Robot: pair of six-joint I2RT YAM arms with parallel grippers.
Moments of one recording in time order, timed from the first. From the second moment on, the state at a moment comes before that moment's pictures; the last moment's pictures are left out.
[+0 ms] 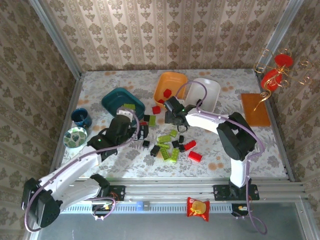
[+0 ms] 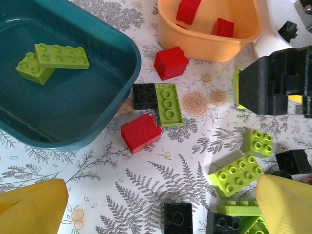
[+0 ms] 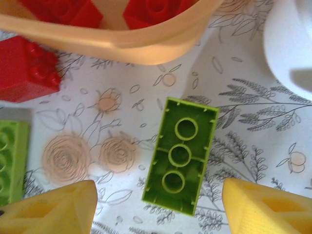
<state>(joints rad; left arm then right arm) -0.70 0.95 0.67 -0.38 -0.17 -0.39 0.65 1.93 1.31 -0.46 0.28 0.70</state>
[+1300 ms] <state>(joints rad) -0.70 0.72 0.60 -0.47 -0.39 -0.45 0.69 2.12 1.78 -0.30 -0.27 0.48</state>
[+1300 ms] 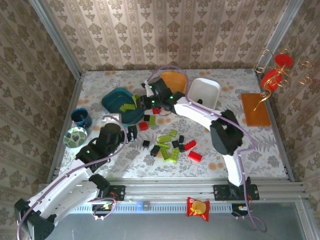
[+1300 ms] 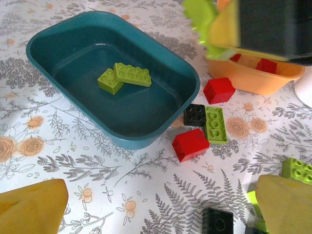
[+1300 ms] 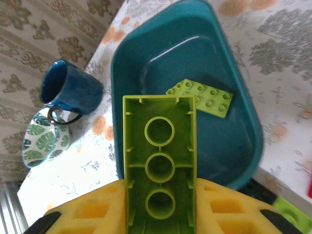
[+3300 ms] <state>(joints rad) -0.71 1.50 0.74 -0.41 0.04 -0.38 0.53 1.50 0.98 -0.16 -0.10 0.57</state>
